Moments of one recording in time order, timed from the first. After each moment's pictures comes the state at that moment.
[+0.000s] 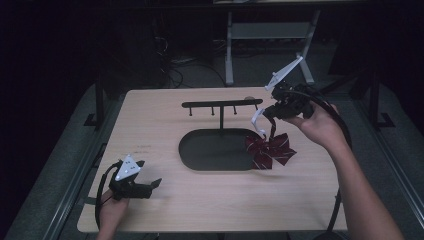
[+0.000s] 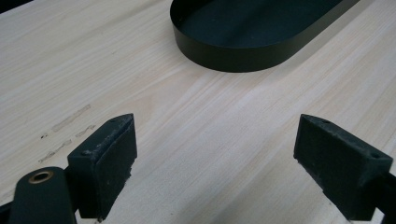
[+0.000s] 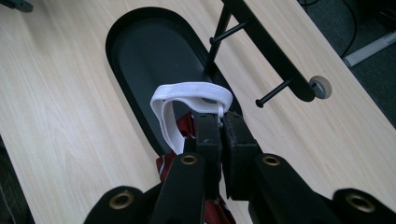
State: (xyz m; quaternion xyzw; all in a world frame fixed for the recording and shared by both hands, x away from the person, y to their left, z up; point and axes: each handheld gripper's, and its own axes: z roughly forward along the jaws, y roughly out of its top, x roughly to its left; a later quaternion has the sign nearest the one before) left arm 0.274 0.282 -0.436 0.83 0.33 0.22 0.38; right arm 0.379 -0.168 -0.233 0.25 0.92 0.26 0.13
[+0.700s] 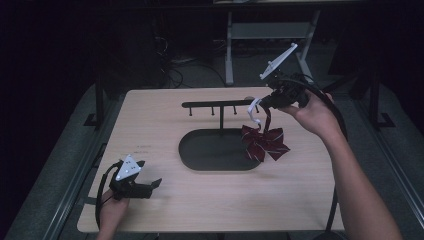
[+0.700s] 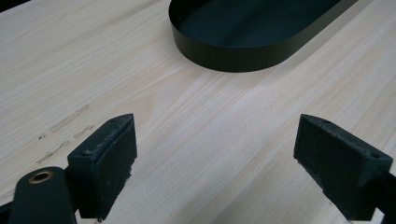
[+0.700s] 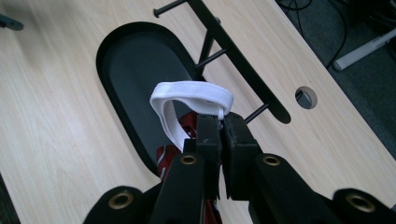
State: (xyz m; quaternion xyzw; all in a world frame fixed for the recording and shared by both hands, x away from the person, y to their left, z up) left arm 0.274 0.282 -0.436 0.83 0.33 0.22 0.38; right arm 0.397 -0.158 -0.218 0.26 0.92 0.26 0.14
